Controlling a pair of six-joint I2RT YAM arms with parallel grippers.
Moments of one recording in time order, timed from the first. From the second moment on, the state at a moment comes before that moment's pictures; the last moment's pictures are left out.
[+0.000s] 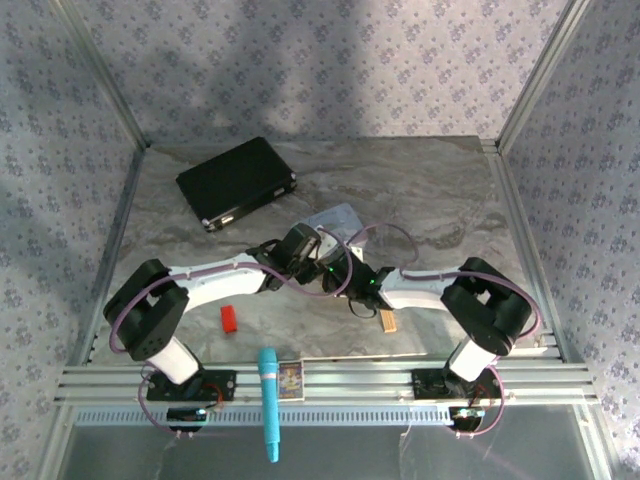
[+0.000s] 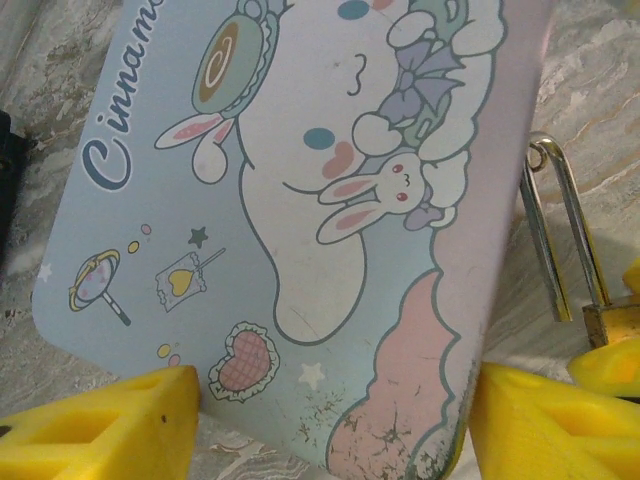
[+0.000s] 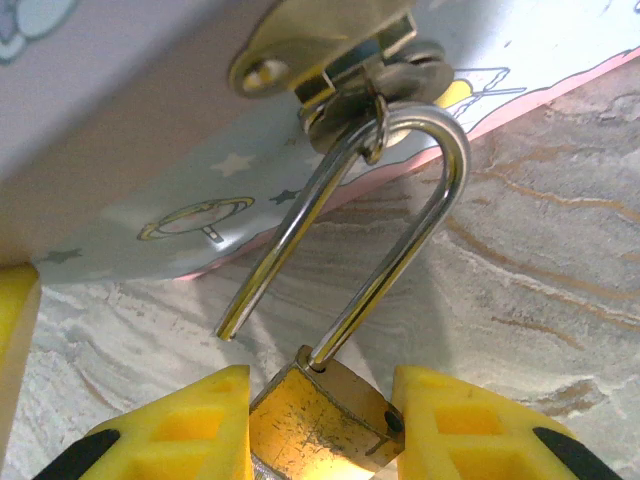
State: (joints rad) left arm -0.87 1.59 0.90 -0.17 -0.27 0.20; right arm 0.88 1.64 0.74 0.00 0.17 0.88
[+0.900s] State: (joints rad) left arm -0.87 1.59 0.88 -0.11 -0.27 0.22; right arm 0.70 1.68 0.79 0.10 0.19 0.90
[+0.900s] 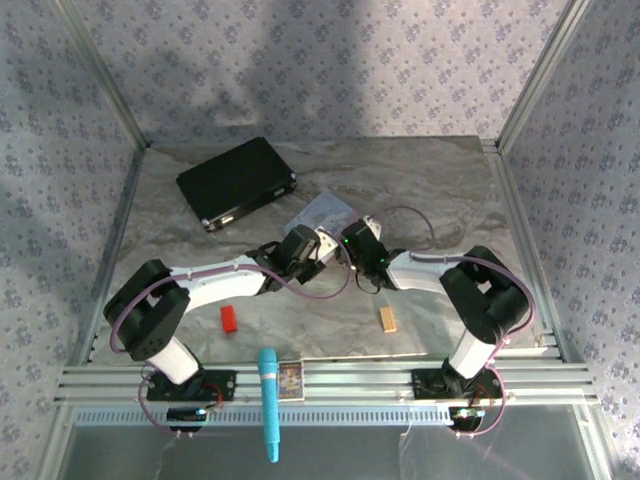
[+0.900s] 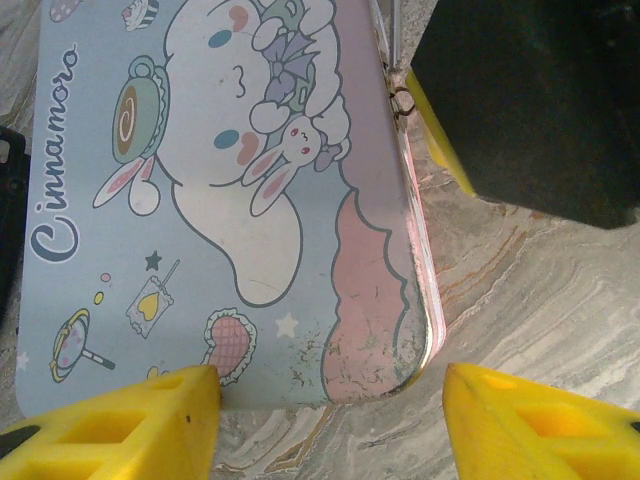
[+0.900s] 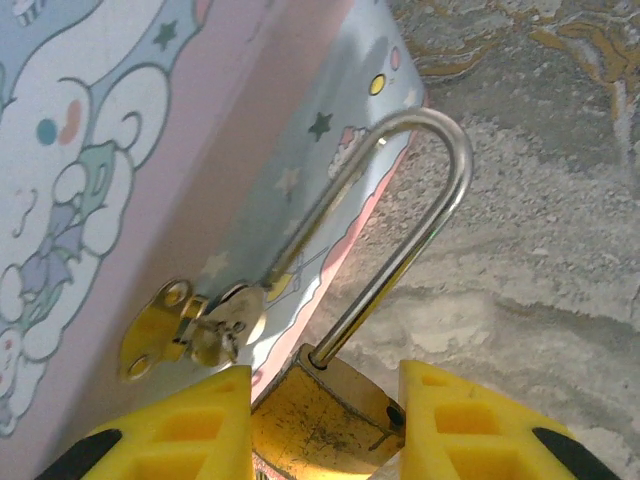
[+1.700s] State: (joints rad) left arm -0.84 1.58 0.88 -0.13 -0.36 0.15; right arm 0.60 1.73 0.93 -0.23 0.02 0.74
